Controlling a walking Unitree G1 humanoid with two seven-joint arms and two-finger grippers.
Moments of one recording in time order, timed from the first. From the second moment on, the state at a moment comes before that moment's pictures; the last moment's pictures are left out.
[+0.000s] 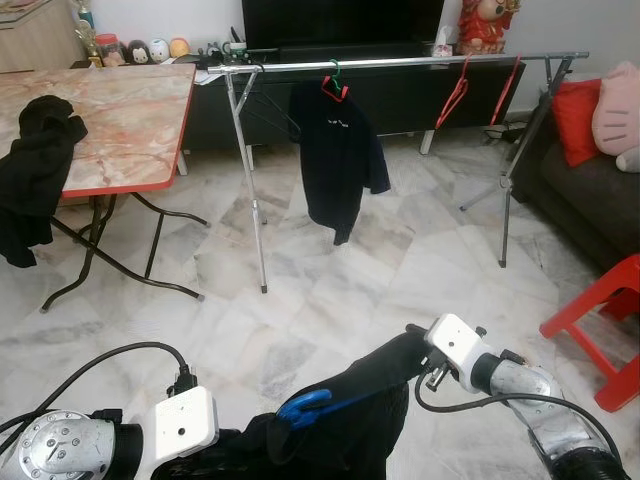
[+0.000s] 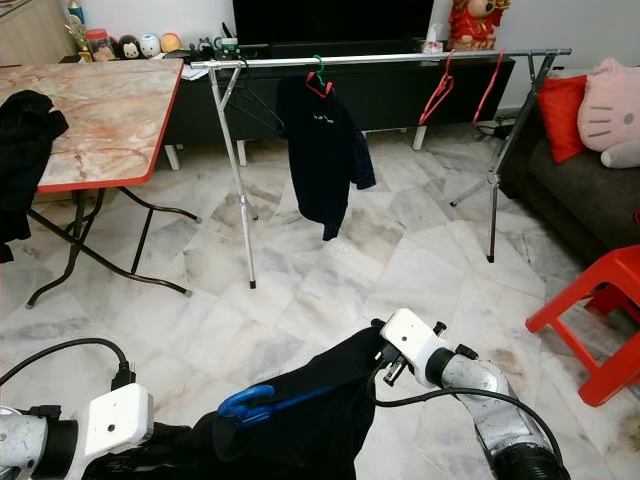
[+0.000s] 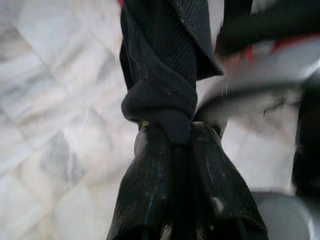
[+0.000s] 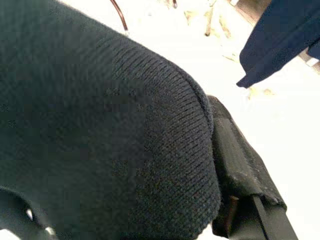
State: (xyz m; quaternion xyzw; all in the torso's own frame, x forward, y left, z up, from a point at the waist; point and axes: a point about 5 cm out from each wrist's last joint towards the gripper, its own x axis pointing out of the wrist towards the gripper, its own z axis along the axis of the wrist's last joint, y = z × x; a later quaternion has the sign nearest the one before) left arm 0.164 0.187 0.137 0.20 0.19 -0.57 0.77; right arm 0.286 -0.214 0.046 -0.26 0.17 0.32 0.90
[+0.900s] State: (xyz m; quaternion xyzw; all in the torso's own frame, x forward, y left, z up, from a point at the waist) left arm 0.152 0.199 0.132 0.31 0.24 -0.60 0.69; right arm 0.288 -0.214 0.042 -0.27 0.18 0.32 0.89
